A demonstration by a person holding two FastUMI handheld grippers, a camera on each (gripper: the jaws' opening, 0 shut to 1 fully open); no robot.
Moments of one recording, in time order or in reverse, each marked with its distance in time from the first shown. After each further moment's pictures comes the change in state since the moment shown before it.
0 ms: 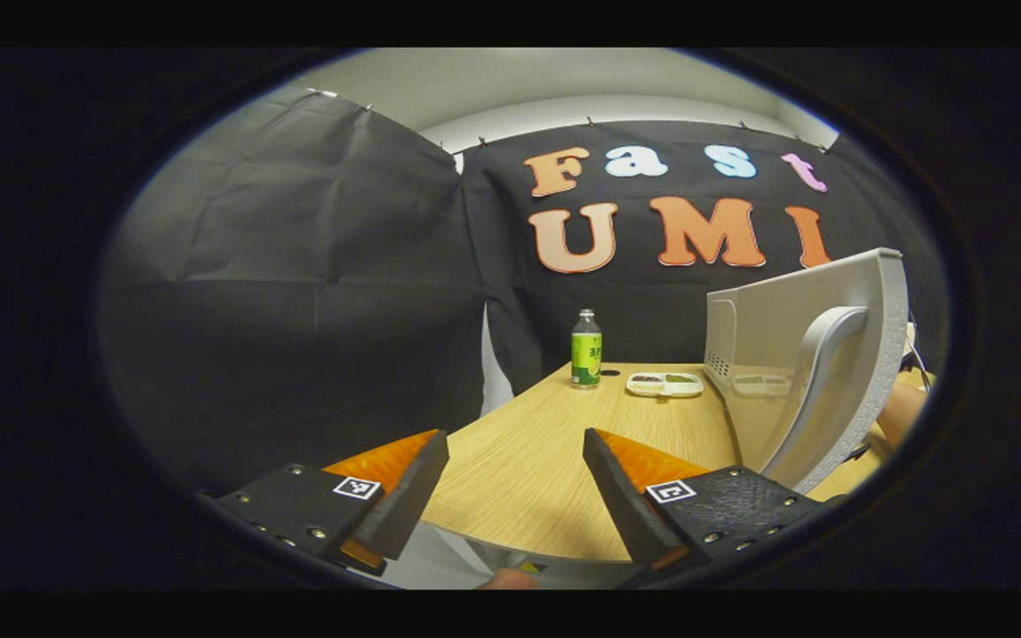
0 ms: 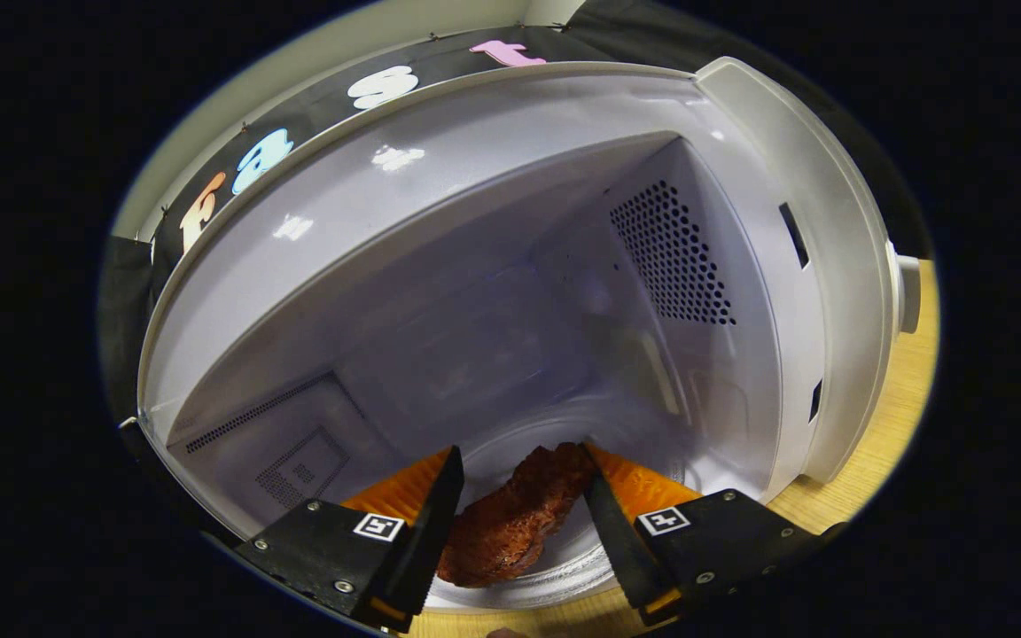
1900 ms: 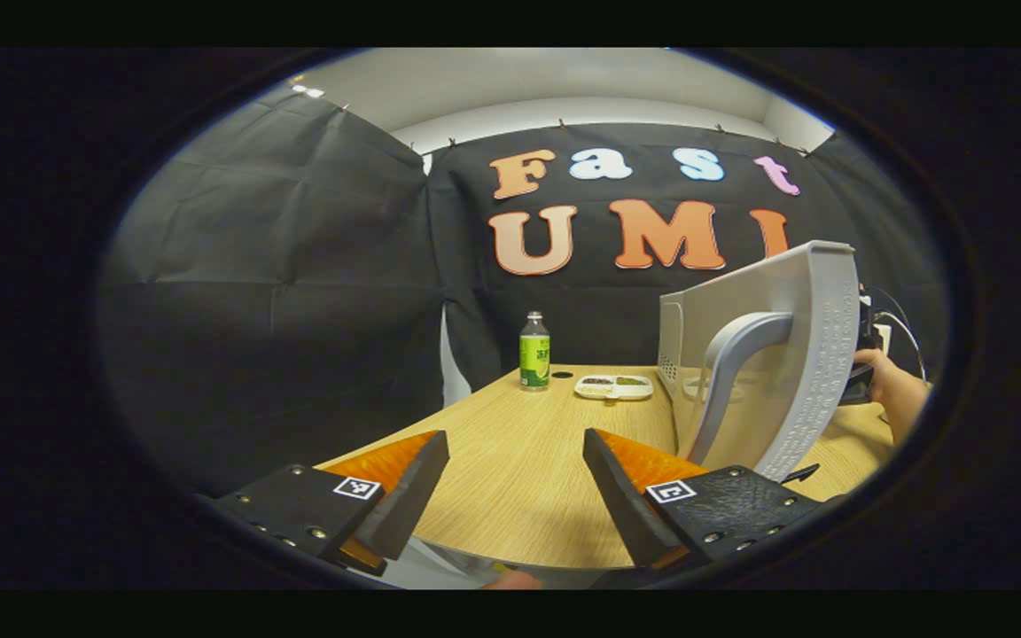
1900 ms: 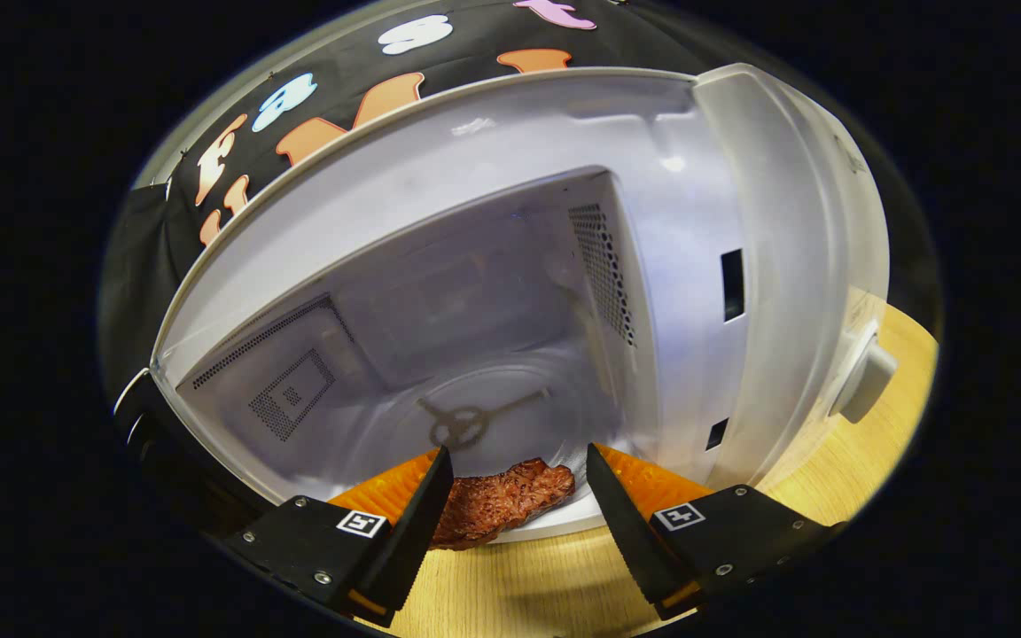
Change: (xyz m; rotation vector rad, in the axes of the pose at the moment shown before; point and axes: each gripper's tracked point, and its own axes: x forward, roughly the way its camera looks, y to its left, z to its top) left arm -0.010 -0.060 0.004 -0.008 -0.005 -0.118; right arm -0.054 -0.036 -0.005 -0.160 0.266 0.045
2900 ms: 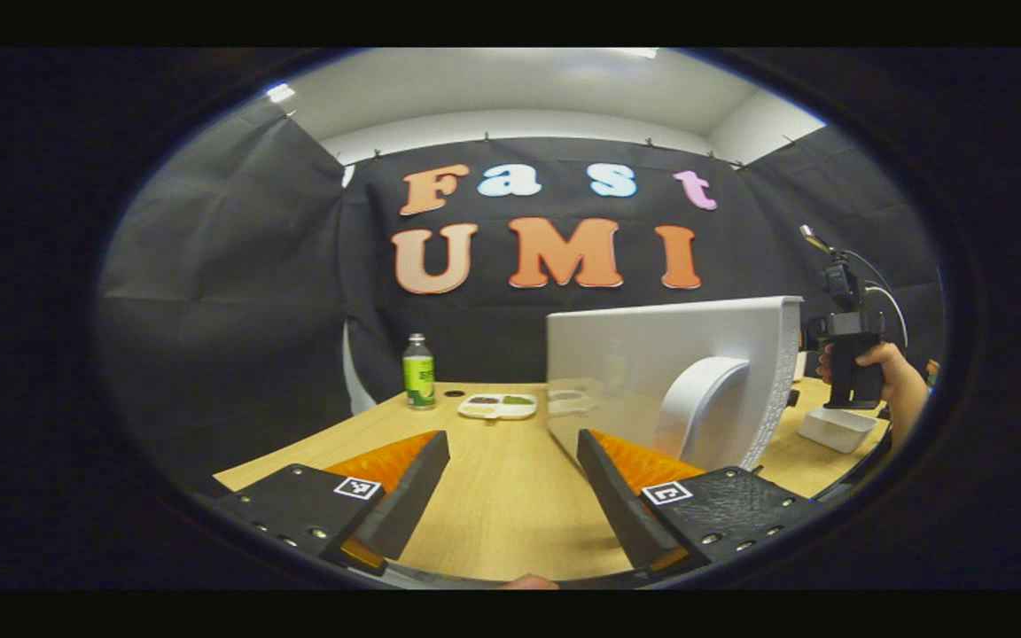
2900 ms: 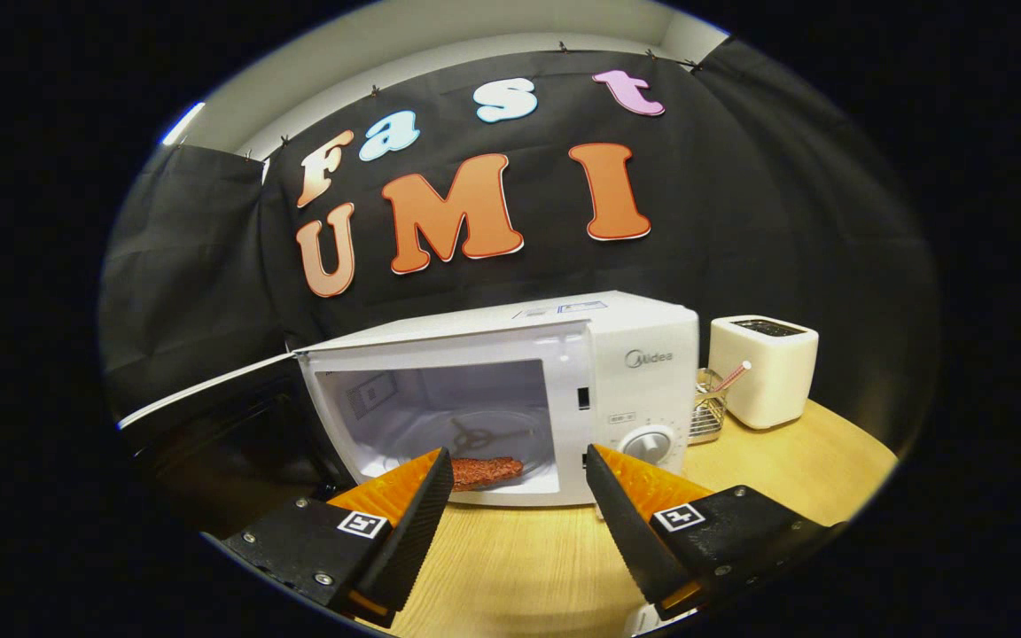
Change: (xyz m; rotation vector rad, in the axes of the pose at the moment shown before) left arm -0.022 -0.149 0.035 0.014 -0.074 -0.322; right arm -0.165 -0.053 0.058 -0.226 -0.231 0.152
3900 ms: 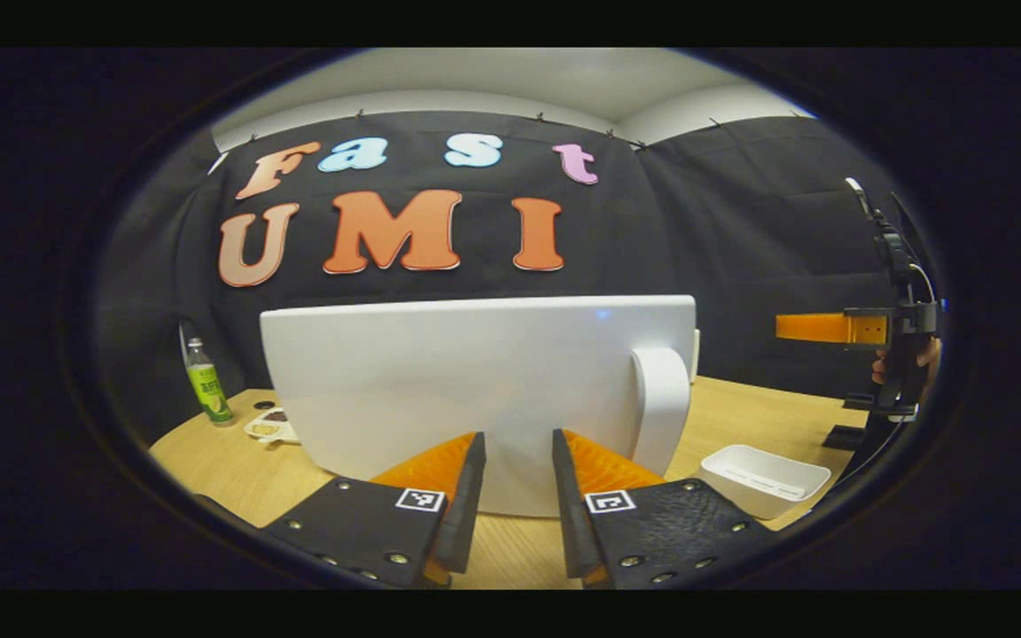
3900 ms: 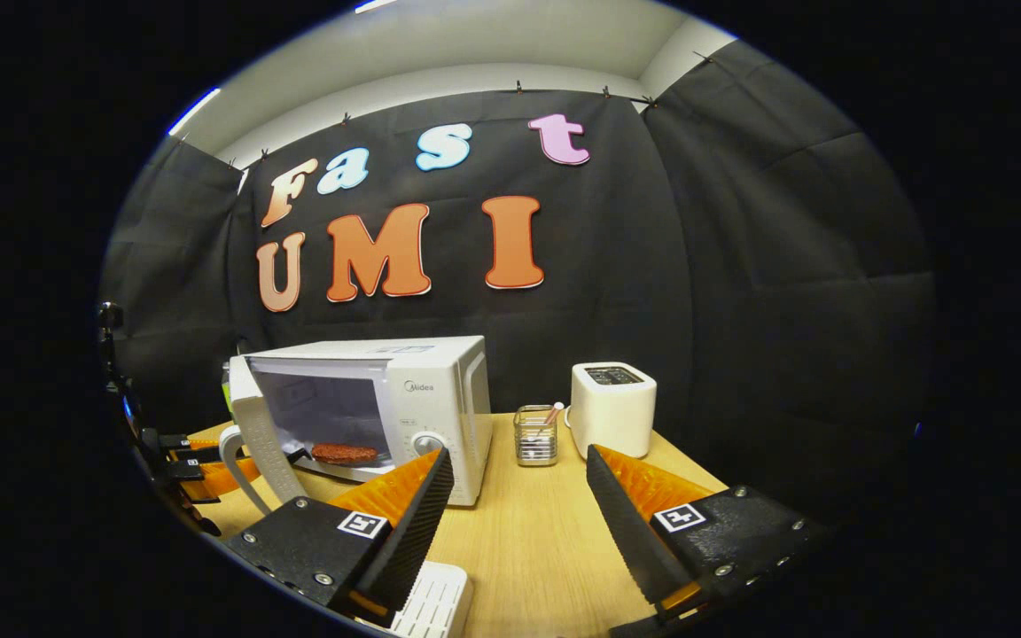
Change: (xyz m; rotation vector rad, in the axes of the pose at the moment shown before) left arm 0.137 -0.246 -0.007 0.027 0.069 -0.378; right arm -0.107 -0.177 0.039 -0.081 -0.110 -0.177
